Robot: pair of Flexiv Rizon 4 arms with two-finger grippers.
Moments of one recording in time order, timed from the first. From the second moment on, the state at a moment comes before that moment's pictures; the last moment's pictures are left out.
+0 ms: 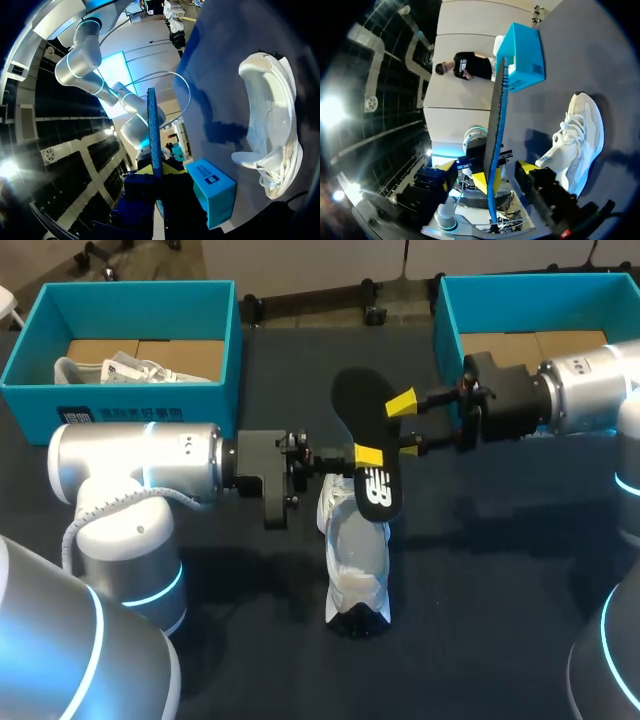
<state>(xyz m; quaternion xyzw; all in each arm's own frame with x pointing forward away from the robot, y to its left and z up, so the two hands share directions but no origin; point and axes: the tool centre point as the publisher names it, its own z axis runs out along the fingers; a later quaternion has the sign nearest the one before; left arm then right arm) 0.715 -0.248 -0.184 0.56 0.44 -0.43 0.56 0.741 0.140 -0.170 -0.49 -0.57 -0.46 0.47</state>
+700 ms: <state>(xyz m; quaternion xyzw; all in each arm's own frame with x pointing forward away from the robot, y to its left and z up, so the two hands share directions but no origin) 0.720 -0.257 -0.186 0.55 0.44 -0.42 0.57 0.740 0.147 -0.177 -0.48 -0.57 -0.47 0.48</state>
